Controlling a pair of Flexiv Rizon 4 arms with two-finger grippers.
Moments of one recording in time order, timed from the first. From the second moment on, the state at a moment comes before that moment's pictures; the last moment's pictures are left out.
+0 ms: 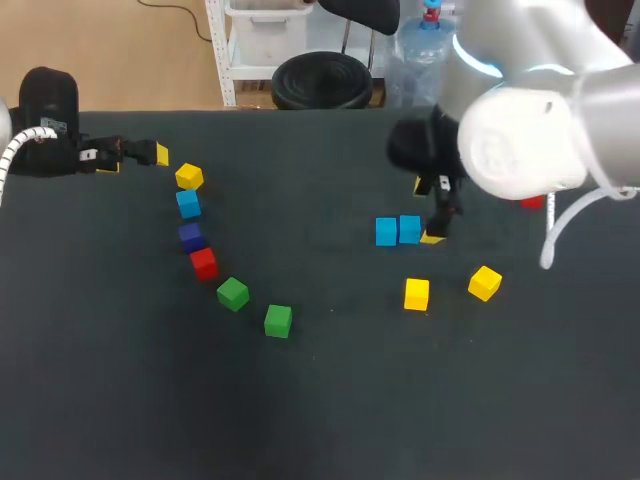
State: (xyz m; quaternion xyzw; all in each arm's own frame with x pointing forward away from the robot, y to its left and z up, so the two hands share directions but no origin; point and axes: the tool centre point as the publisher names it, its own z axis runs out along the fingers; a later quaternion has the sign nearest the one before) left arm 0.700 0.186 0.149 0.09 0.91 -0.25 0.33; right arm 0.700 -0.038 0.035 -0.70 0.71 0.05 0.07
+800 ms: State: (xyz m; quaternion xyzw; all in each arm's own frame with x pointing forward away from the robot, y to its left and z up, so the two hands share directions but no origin) left arm 0.700 0.186 0.149 0.09 0.91 -0.25 0.33; right arm 0.712 -0.022 -0.003 -0.72 0.69 0.04 0.05
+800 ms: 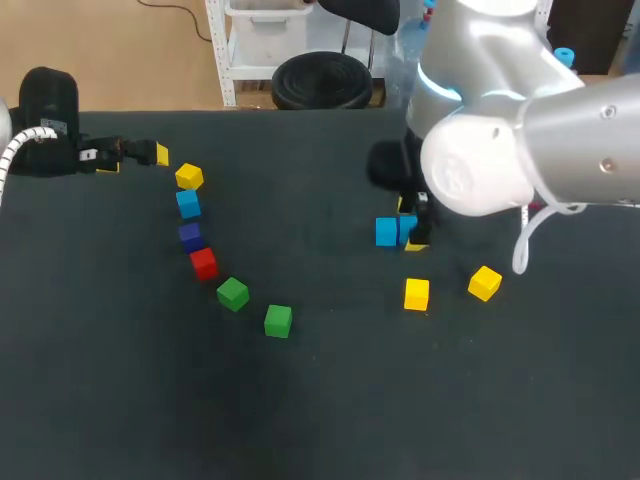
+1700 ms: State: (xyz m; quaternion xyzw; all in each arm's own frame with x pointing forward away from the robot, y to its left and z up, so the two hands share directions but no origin) left arm 0.700 0.186 0.149 0.09 0.91 -0.25 0.33; right arm 0.715 -0.027 -0.008 -0.71 0.70 0.04 0.04
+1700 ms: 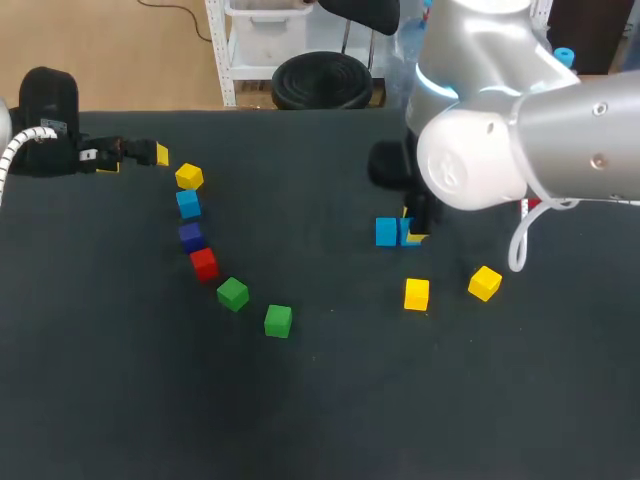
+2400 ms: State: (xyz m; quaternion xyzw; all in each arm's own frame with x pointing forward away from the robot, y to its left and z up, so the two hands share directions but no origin) left arm 0.700 0.186 0.149 0.09 0.91 -0.25 0.33; right arm 0.712 -0.031 -0.009 -0.70 0.71 0.05 0.03
